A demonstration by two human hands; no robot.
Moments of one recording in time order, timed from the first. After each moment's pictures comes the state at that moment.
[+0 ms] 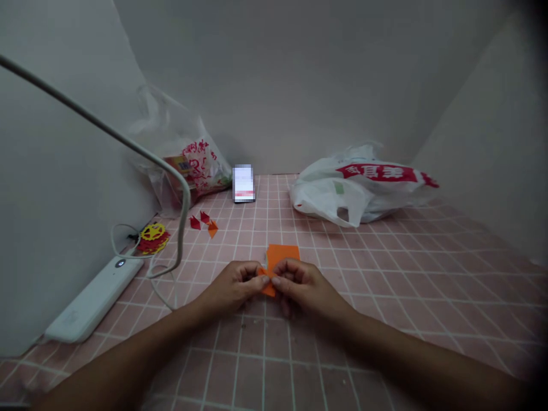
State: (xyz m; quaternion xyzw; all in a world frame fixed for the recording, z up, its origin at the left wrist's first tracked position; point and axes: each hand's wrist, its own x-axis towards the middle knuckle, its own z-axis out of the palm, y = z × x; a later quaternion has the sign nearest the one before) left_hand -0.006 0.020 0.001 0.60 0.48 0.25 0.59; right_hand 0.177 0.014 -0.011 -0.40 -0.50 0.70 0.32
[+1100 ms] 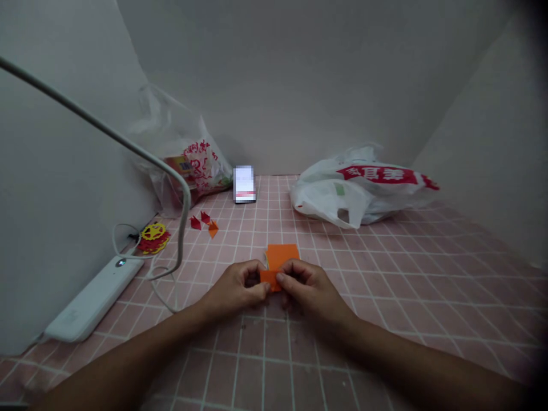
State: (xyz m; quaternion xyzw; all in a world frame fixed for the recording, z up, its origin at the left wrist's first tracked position) left_hand 0.000 0.017 0.003 0.60 0.47 0.26 0.59; right_hand 0.176 0.013 -0.019 -0.43 -0.49 0.65 0.39
